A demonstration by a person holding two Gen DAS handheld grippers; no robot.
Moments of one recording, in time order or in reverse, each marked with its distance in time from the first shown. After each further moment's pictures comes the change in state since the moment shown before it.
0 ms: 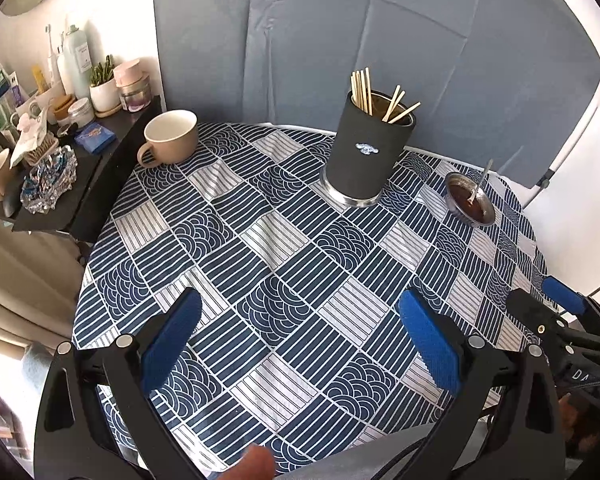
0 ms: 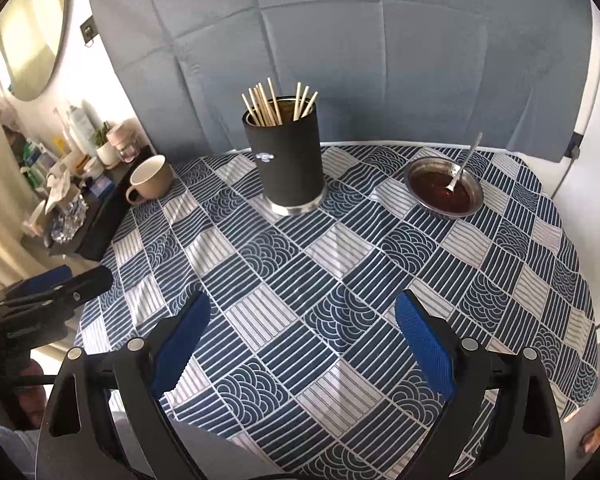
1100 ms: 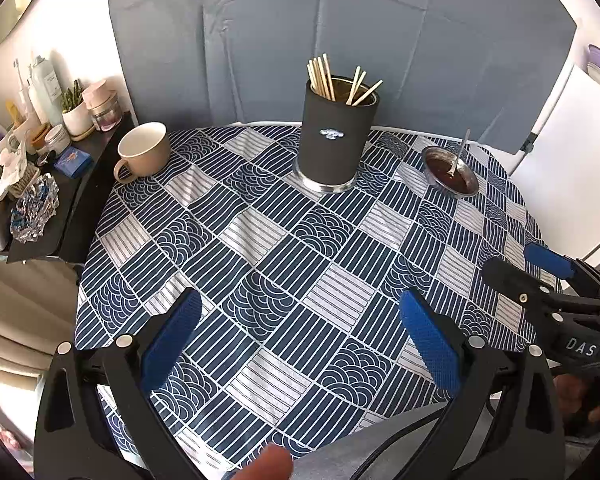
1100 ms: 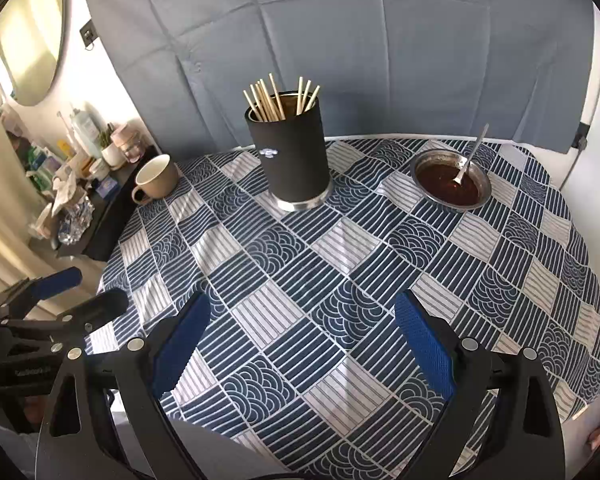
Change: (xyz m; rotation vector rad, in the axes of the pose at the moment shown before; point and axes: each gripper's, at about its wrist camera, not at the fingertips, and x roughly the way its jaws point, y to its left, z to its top) left arm -0.002 -0.021 -0.006 0.127 0.023 -0.028; right arm 0.005 -0.006 0.000 0.017 0.017 0.039
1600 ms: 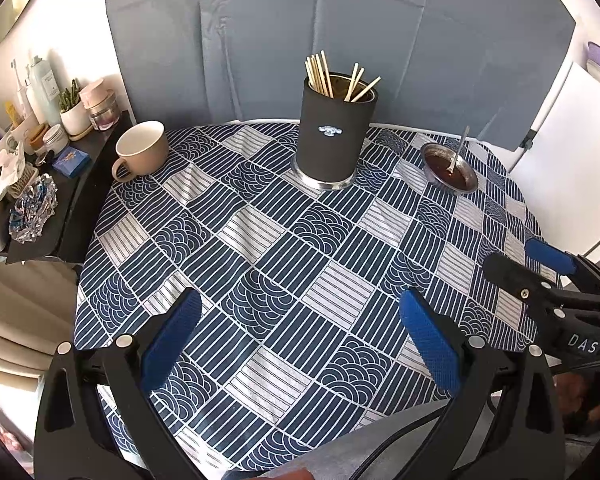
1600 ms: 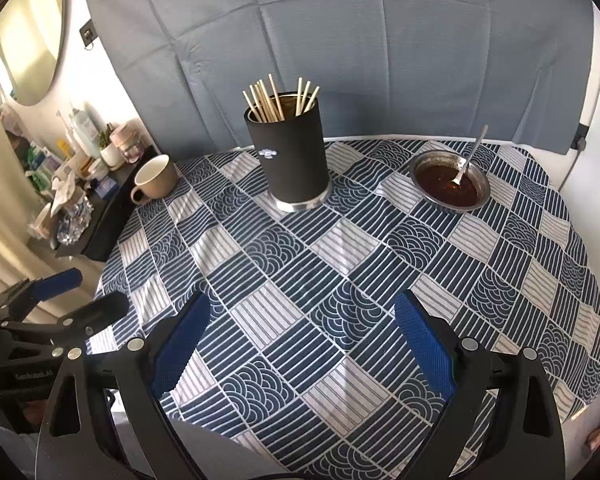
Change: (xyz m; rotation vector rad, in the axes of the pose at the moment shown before) left arm 0.002 -0.001 -0.001 0.006 0.014 -0.001; right arm 0.000 0.001 0.000 -0.001 -0.005 -0.007
